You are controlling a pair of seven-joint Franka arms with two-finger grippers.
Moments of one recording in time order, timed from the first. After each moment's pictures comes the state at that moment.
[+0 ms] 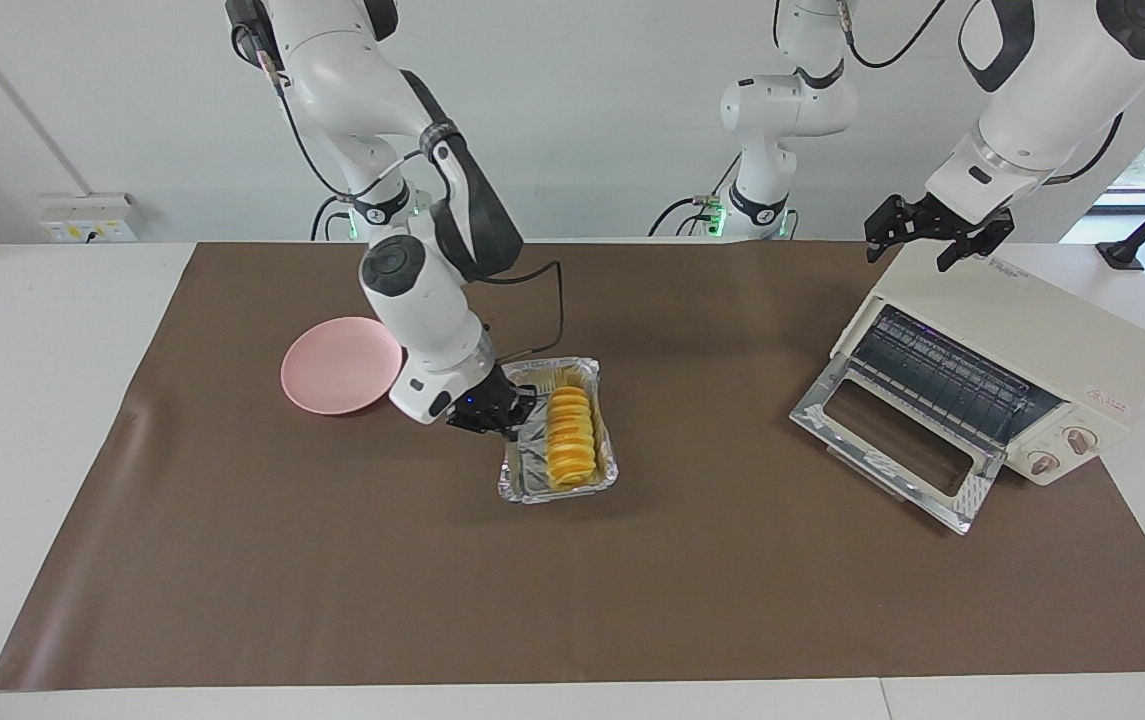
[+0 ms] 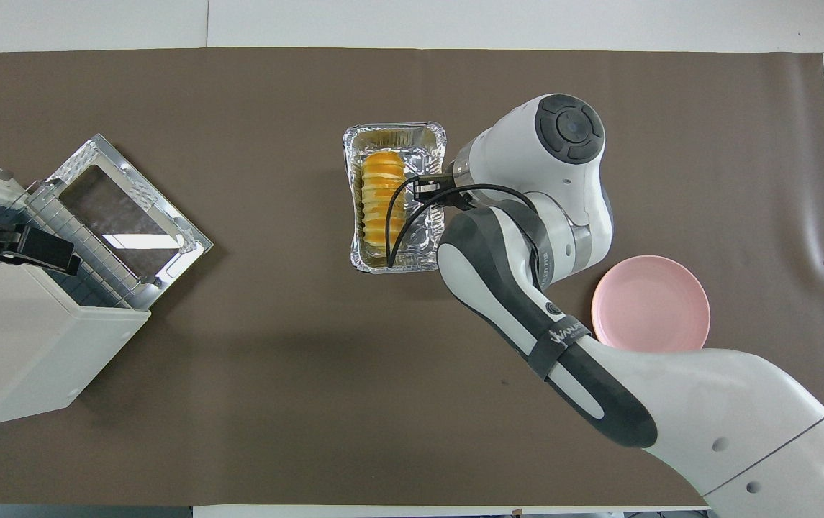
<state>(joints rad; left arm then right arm) -0.07 -0.03 0.00 -1.63 -0.03 1.44 0.14 0.25 0.50 0.24 -1.59 0.18 2.24 0.33</state>
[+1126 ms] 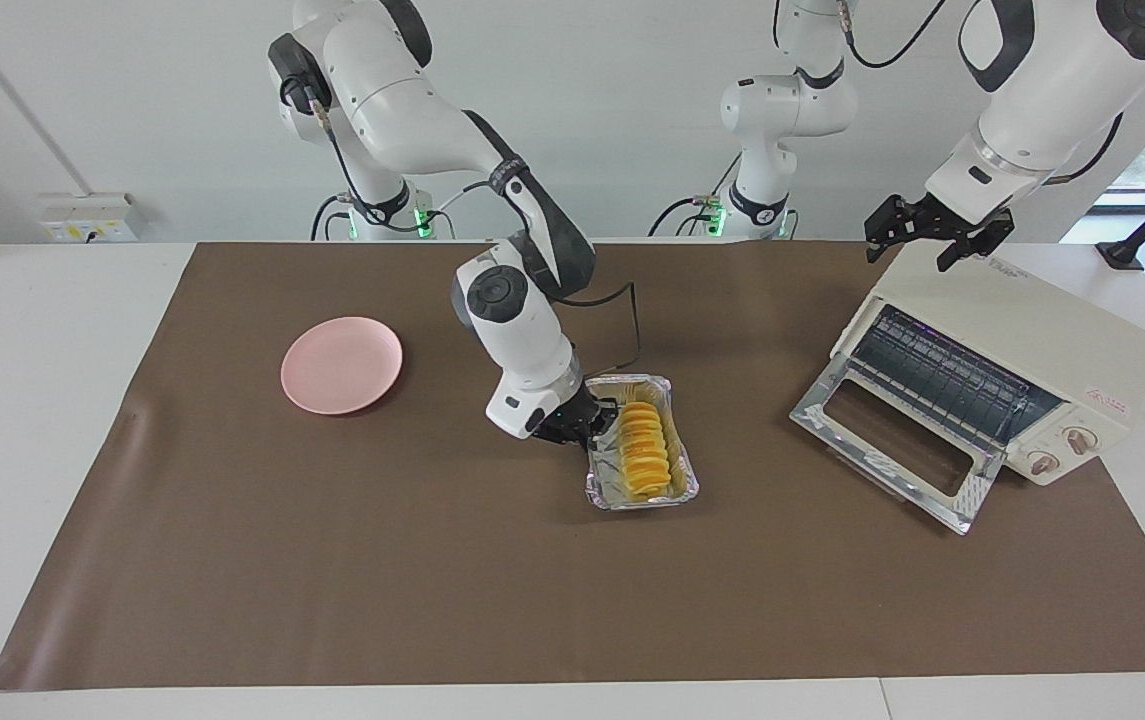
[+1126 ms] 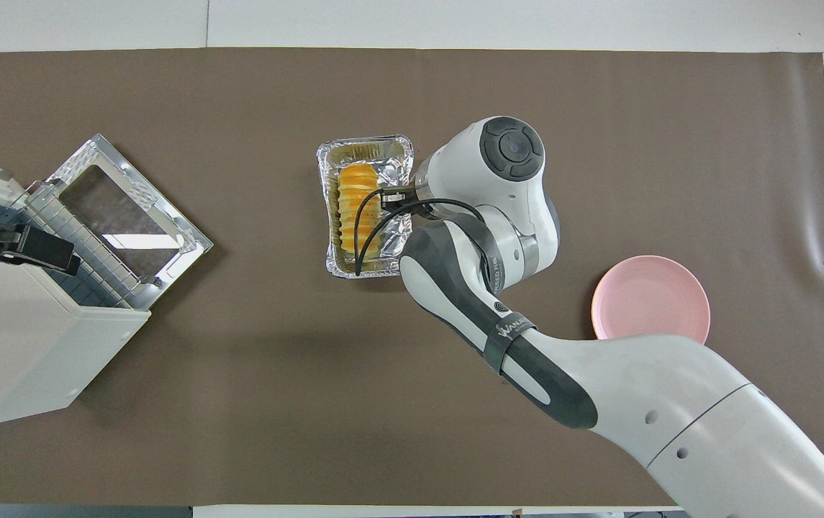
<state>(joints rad) -0.07 -0.03 0.00 -1.63 -0.03 1.44 0.14 0.32 0.59 0.23 -1.56 0.17 2.32 0.35</state>
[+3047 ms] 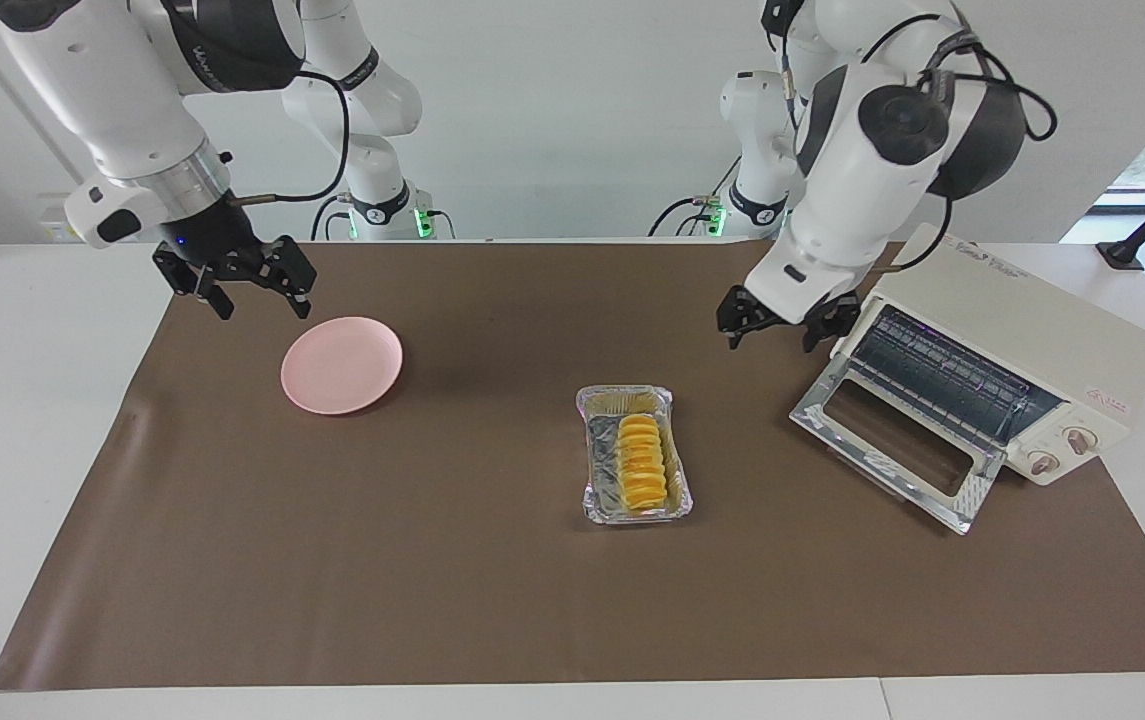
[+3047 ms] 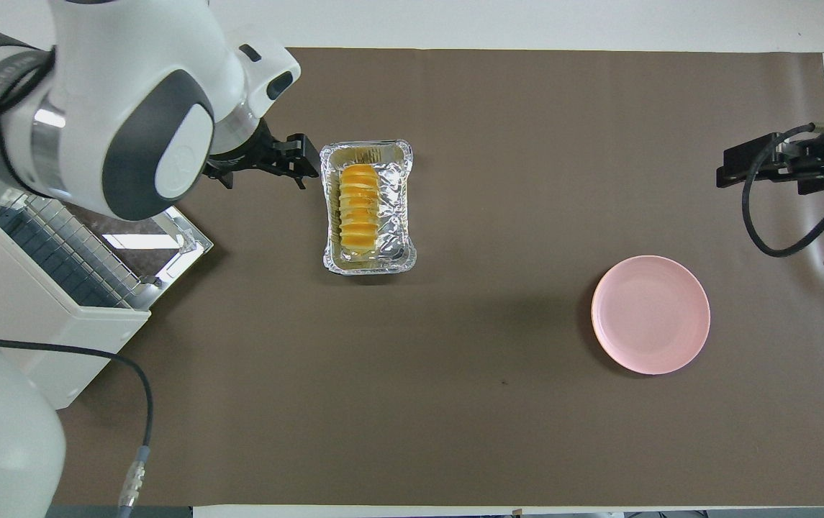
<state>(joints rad) -0.44 0.47 -0.03 -1.16 -0.02 1.56 -0.42 -0.15 0.06 0.18 -1.52 0.04 1.60 0.11</state>
